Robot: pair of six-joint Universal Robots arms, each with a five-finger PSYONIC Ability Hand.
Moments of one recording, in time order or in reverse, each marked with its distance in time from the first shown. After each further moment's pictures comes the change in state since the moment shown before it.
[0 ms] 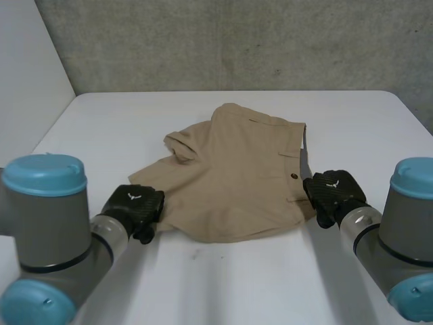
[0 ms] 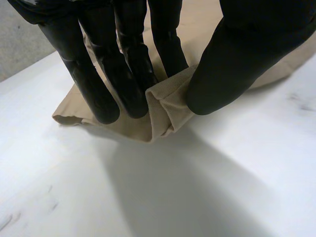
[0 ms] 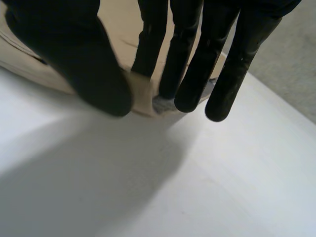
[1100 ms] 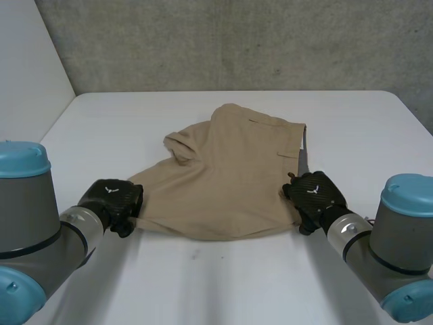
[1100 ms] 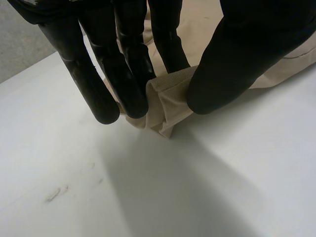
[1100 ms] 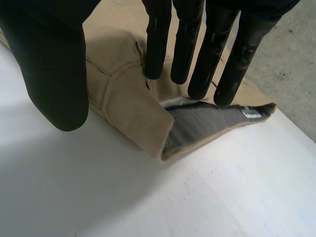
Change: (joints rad) left arm 0.130 0.052 -0.025 -0.034 0.065 0.048; right arm -0.005 0.085 0.043 -0.188 -0.158 -0.107; left_hand 0.000 0.004 0.001 0.000 0.000; right_hand -0.273 -0.326 -0.331 -0.336 -0.337
